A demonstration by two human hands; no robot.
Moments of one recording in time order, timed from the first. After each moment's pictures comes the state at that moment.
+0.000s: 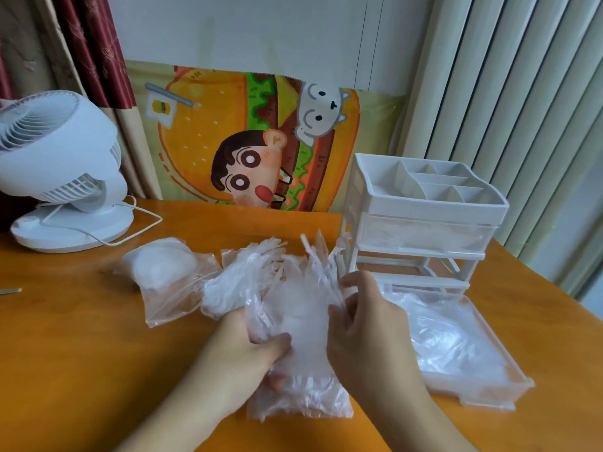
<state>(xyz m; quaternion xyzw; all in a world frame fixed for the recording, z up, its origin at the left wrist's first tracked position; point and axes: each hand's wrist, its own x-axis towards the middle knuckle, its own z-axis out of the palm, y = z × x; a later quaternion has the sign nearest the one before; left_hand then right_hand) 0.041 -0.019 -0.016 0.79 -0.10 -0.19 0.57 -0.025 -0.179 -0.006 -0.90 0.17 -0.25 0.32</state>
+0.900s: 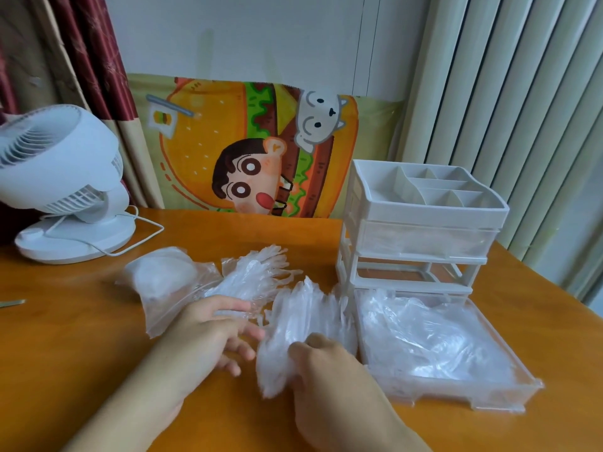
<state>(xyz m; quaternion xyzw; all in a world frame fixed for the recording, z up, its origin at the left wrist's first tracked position) 0.068 0.008 -0.001 0.77 -0.06 -0.16 0.62 -0.025 -0.156 -0.025 -0.99 0.02 -0.02 0.15</state>
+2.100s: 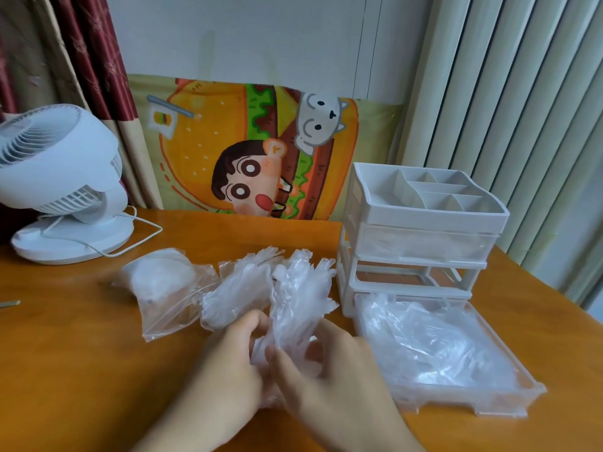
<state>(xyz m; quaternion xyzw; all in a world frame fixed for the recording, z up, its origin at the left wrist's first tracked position) 0.051 -0.017 -0.039 0.79 -0.18 -0.15 0.57 -0.031 -0.150 -0.016 -0.90 0.12 -0.19 0.37</state>
